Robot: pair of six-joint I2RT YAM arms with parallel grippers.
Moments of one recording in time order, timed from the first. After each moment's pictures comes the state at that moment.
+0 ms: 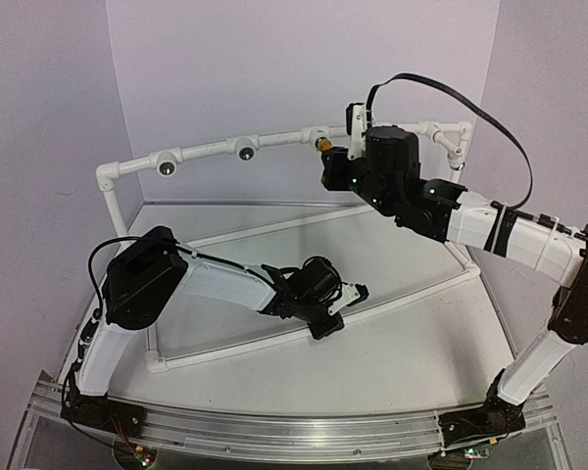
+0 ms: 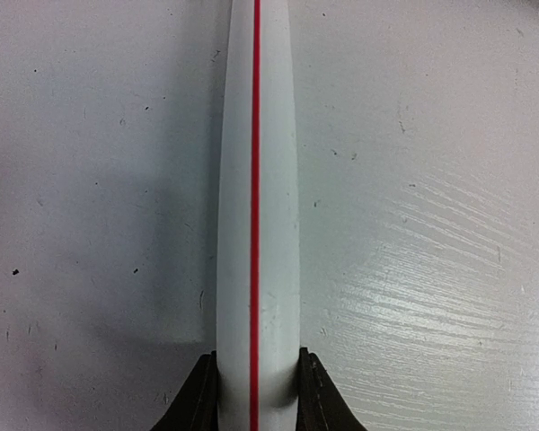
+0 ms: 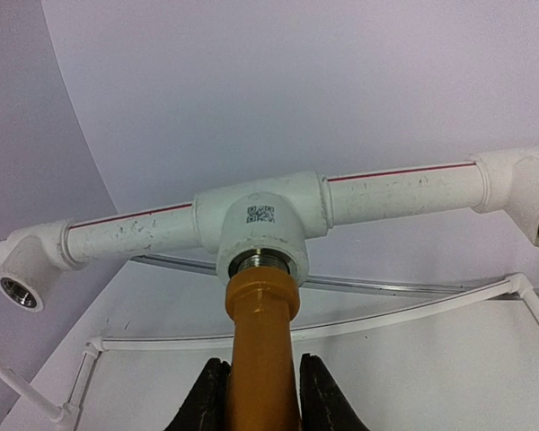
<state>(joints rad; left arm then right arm) -1.10 2.28 1.58 -0.16 0.07 0.16 0.87 1.63 1.51 -0.01 0.48 0.26</state>
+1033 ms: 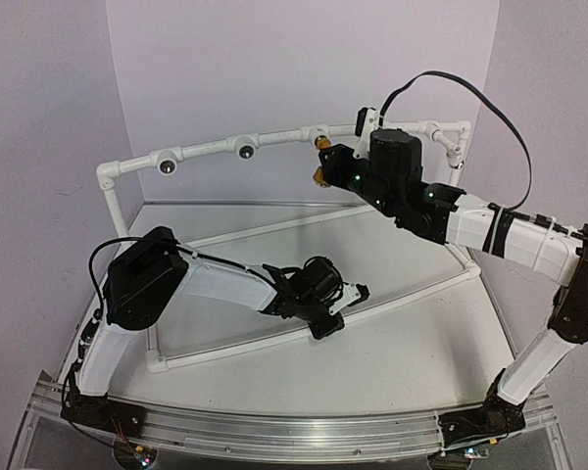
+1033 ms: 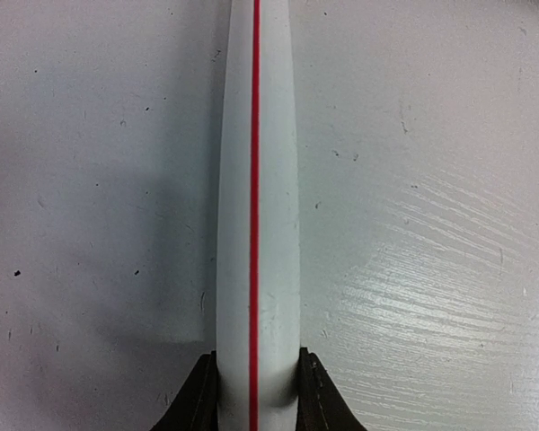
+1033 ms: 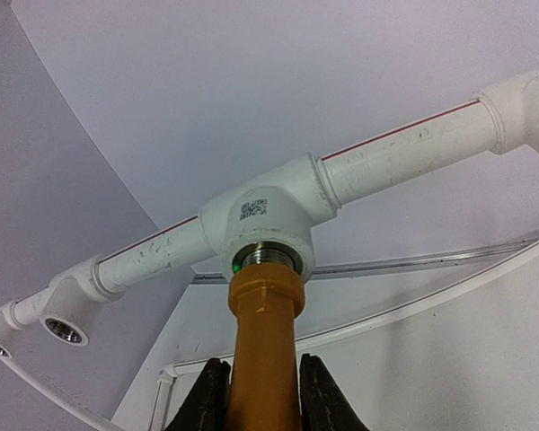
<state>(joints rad) -1.10 2.28 1.59 -0.18 0.06 0.16 0.84 1.63 1.47 0.07 0.38 0.51</state>
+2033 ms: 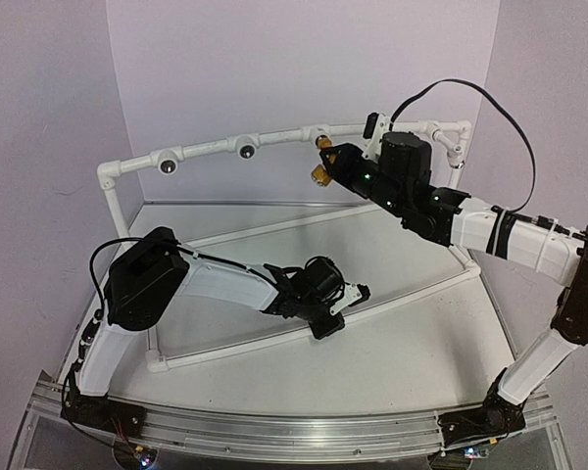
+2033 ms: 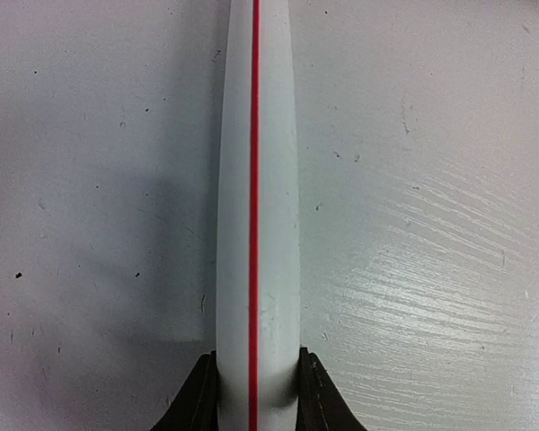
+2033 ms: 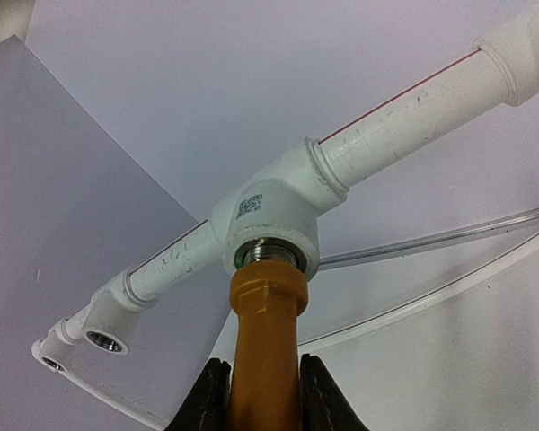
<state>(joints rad) -1.11 2.29 1.61 -0.19 0.05 0.17 0.78 1.60 1.40 0.16 0.24 0.69</state>
